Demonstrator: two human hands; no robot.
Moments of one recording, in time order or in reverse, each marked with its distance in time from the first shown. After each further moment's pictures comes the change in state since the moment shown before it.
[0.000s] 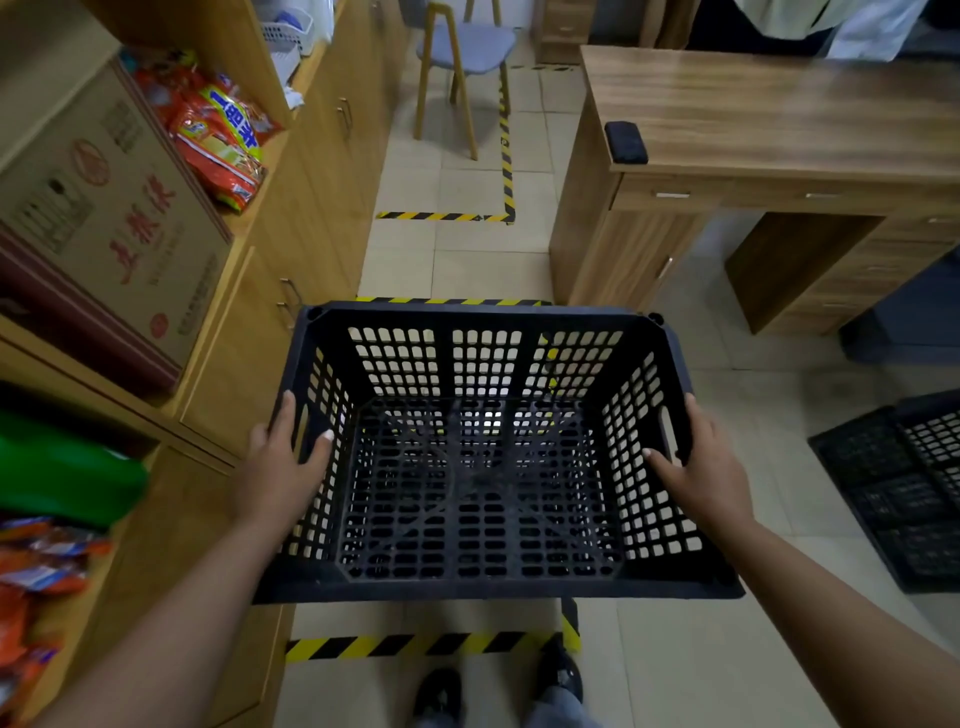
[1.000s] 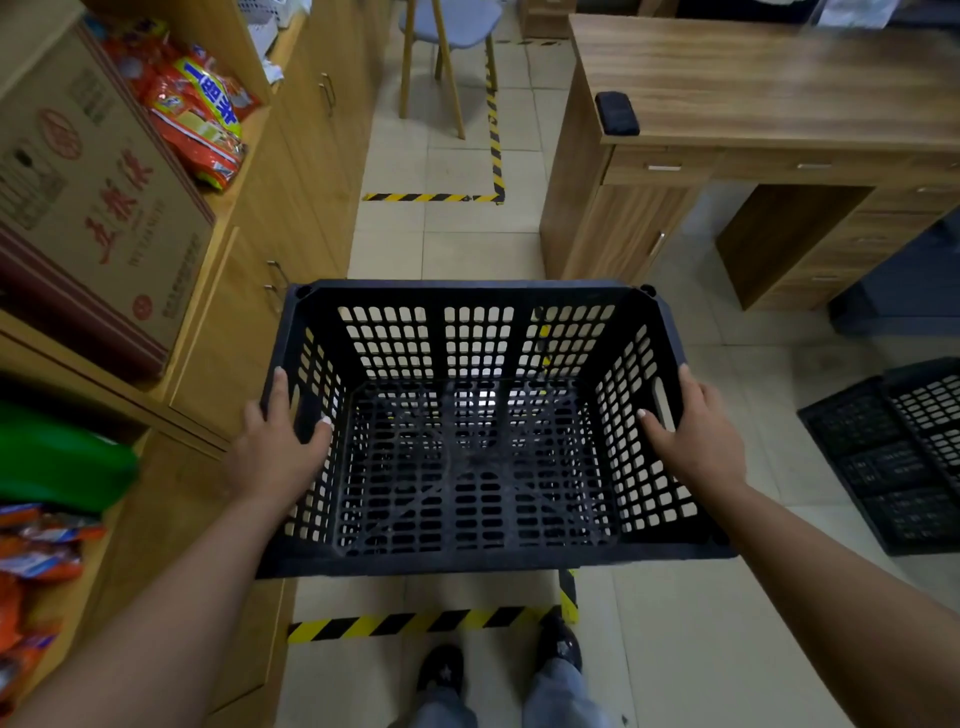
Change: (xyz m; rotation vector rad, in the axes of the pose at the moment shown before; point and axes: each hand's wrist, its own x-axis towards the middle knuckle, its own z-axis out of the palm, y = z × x) left_hand 0.001 -0.002 0.004 0.224 0.012 0.035; right_hand 0.000 -0.001 0.007 -0.117 0.022 0.031
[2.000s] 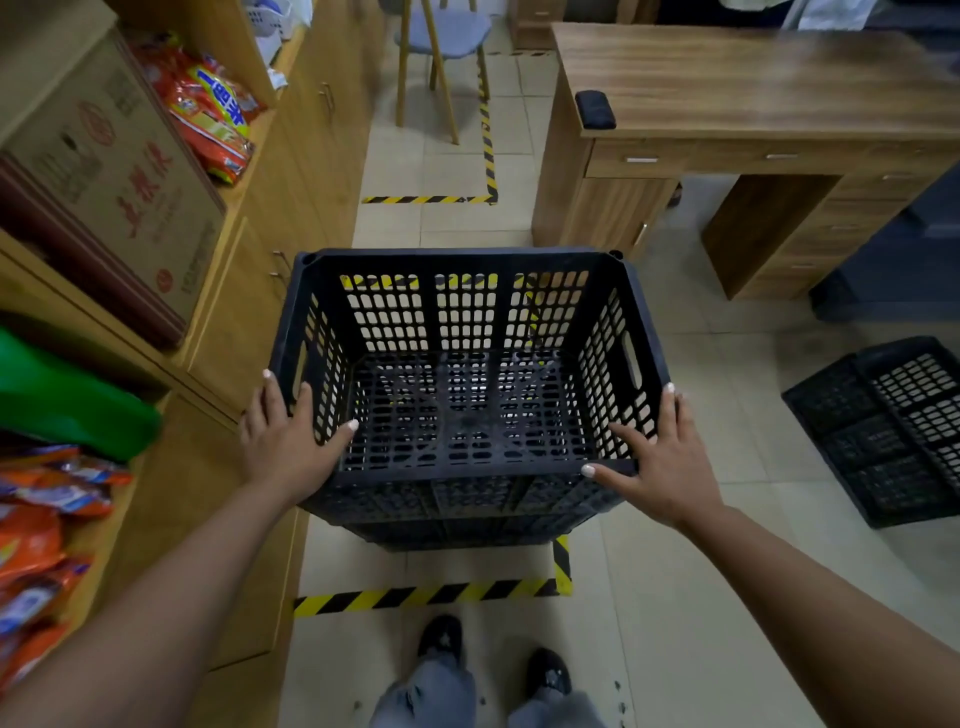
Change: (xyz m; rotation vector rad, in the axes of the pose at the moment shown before) left_hand -0.073 -0.017 0.000 0.181 -0.088 0.154; right_hand -0.113 0.026 -0.010 -0.258 -0.199 -0.202
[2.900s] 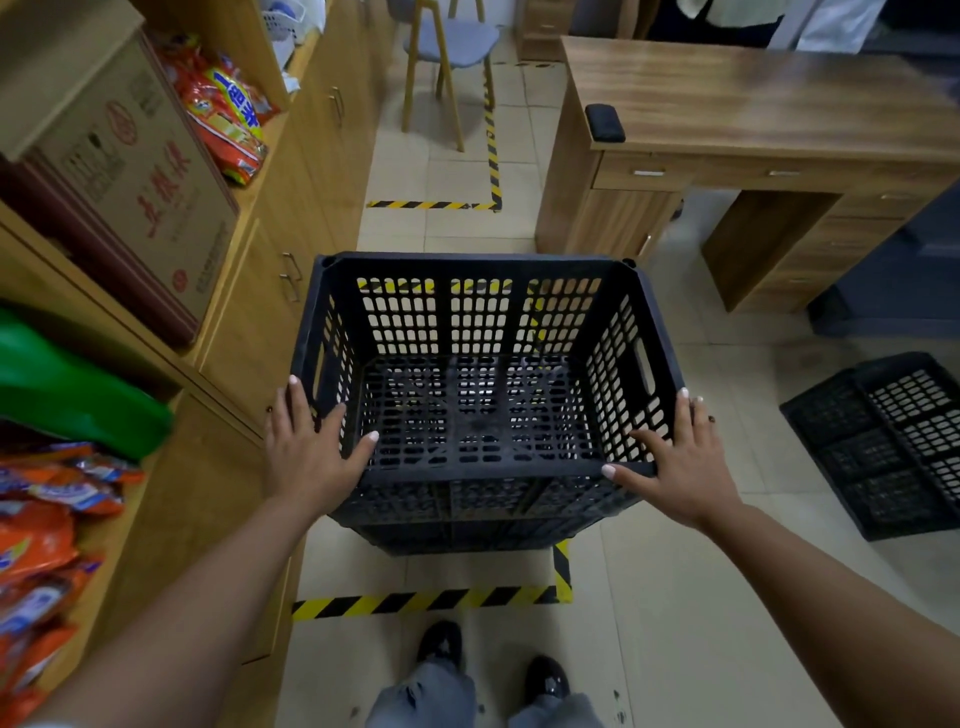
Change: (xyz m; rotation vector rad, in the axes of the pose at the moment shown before) left_hand -0.009 -0.004 0.005 0.007 0.046 0.066; right_hand 0.005 0.001 -0.006 -0.058 -0.019 -0.003
